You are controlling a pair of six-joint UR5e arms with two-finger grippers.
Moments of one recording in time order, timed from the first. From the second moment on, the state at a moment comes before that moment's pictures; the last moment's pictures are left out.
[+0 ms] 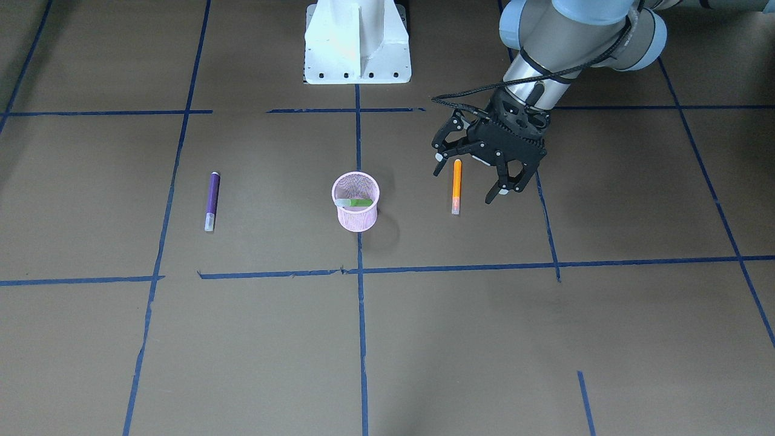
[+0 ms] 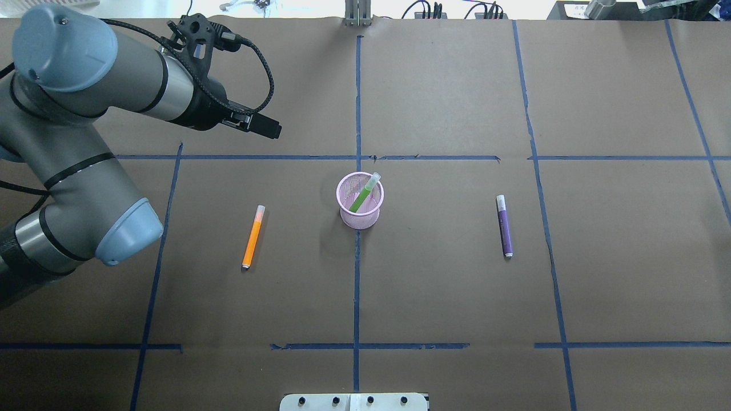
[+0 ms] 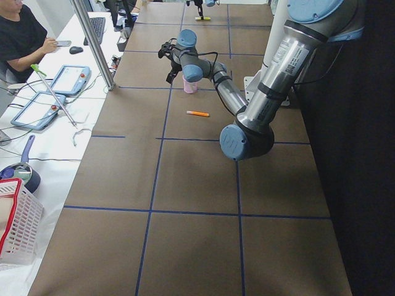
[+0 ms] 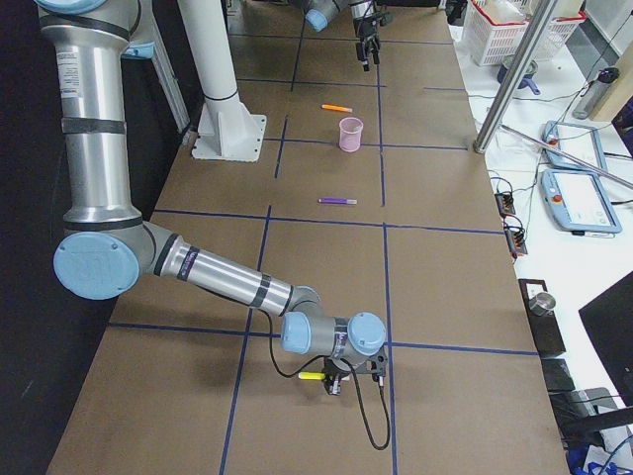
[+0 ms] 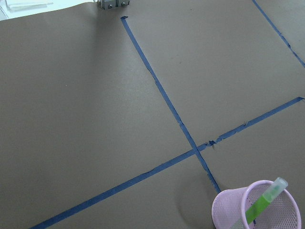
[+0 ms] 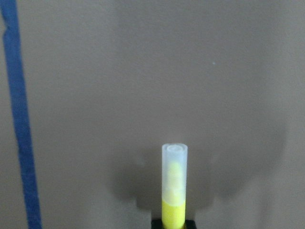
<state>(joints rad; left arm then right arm) -0.80 -2.09 -1.83 -1.95 -1.99 -0.77 1.40 -1.55 1.17 -1.32 2.33 0.00</state>
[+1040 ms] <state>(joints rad) -0.80 -2.09 -1.84 -1.95 -1.99 -0.78 1.34 -1.53 1.74 -1.31 2.34 0.12</state>
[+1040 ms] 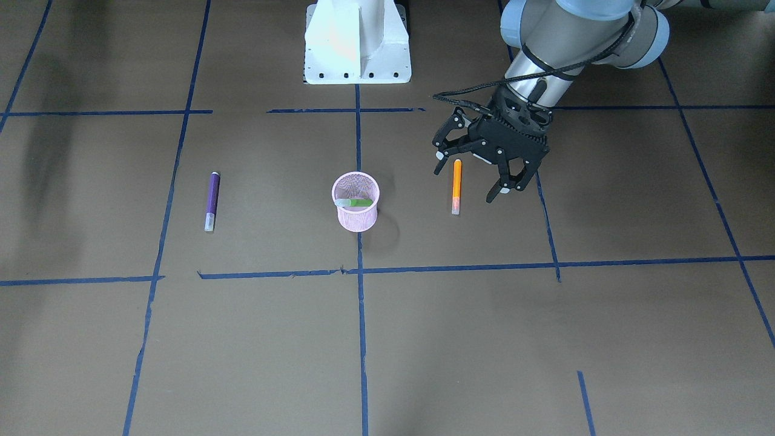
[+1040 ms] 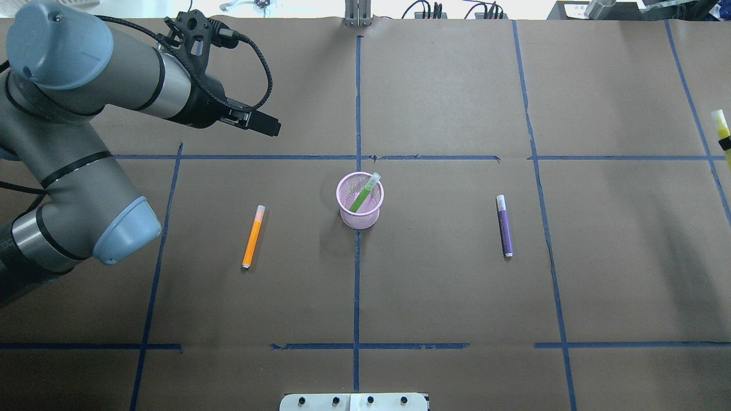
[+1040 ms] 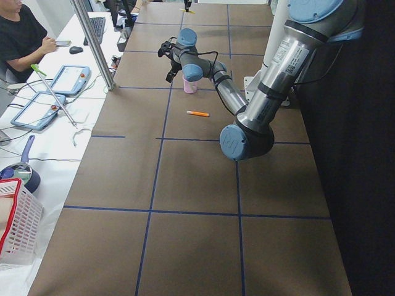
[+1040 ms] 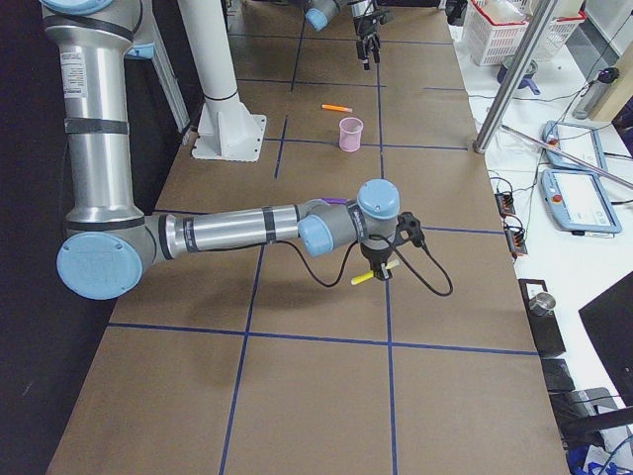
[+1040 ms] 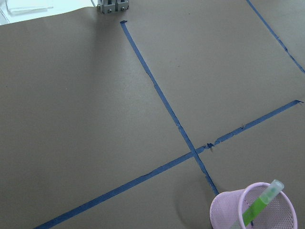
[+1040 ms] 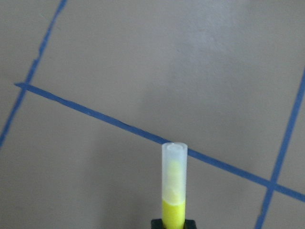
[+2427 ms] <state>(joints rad) -0.80 -2.09 -1.82 -1.95 -1.98 -0.77 0.52 -1.00 1.94 -1.31 1.44 1.27</state>
